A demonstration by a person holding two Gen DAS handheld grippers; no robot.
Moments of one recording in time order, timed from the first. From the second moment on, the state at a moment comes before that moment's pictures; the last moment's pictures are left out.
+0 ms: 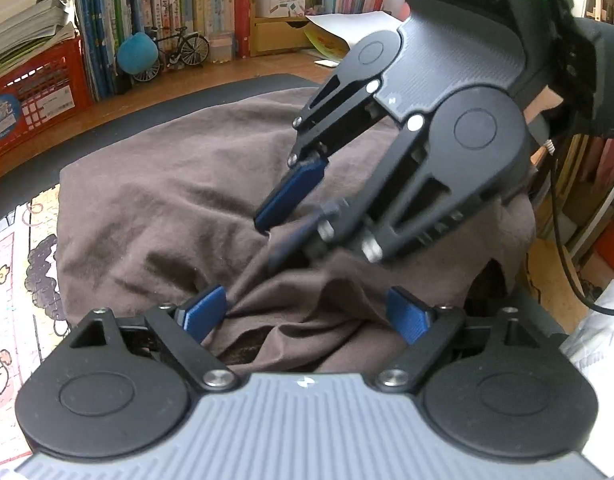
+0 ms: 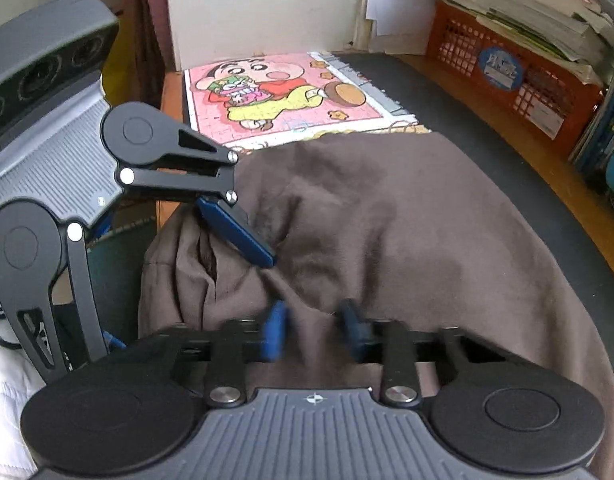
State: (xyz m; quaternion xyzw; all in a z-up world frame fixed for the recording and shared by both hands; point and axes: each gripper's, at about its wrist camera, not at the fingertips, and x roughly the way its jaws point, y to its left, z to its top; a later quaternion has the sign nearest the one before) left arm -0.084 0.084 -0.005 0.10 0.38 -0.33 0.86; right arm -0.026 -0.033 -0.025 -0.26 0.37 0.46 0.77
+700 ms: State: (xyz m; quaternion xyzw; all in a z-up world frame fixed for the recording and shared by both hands) left arm -0.108 0.097 0.010 0.13 0.38 -0.32 0.86; right arm -0.042 -0.033 -0.006 -0.29 0.33 0.47 0.77
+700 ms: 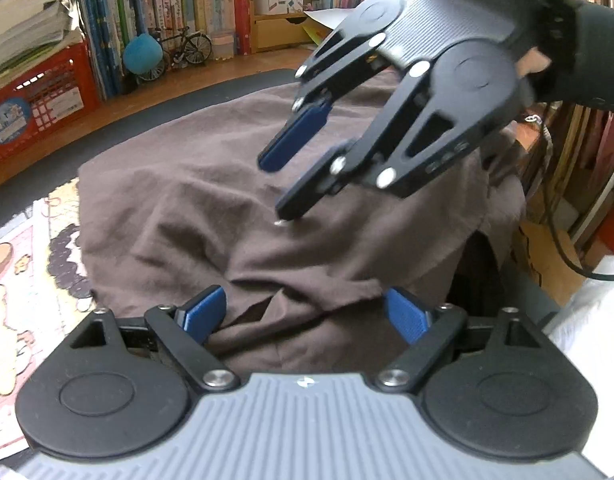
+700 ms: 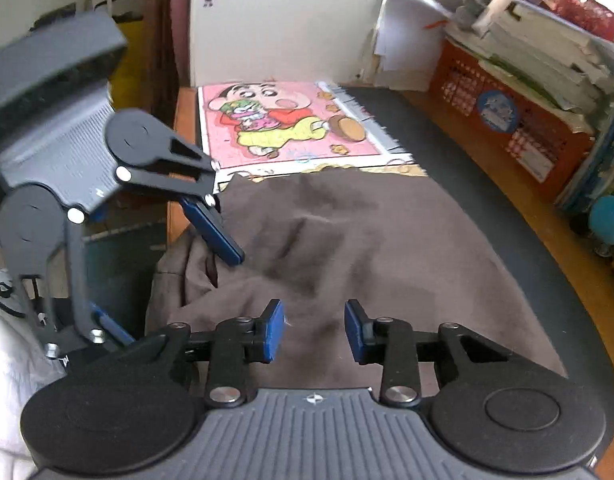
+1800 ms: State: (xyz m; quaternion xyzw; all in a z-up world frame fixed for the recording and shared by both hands) left arm -0.086 0.164 0.075 0.09 0.28 -0.29 0.91; right arm -0.084 -0.052 -0.016 -0.17 0.38 0.63 0.65
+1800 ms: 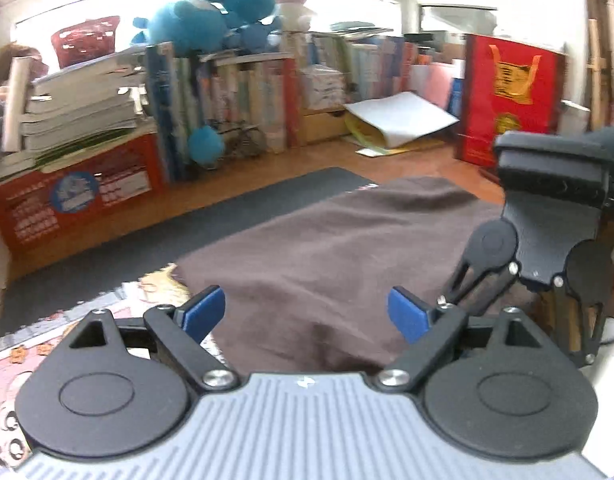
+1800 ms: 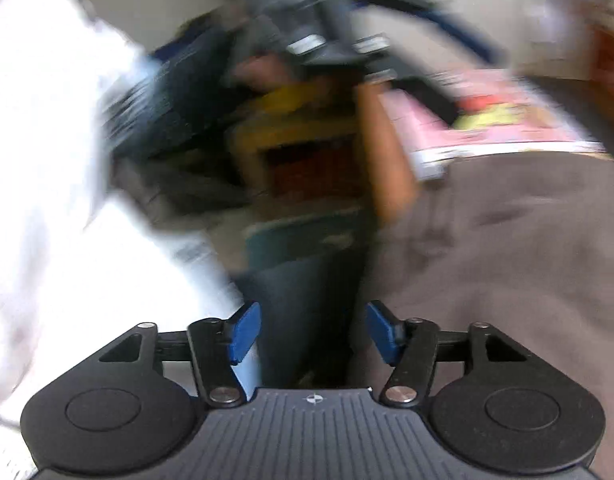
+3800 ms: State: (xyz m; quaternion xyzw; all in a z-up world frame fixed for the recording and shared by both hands) left arm 0.115 0.126 0.000 0.03 0.42 -0.13 0.90; right arm 0.047 -0.292 -0.056 0.01 0.34 0.12 0.93
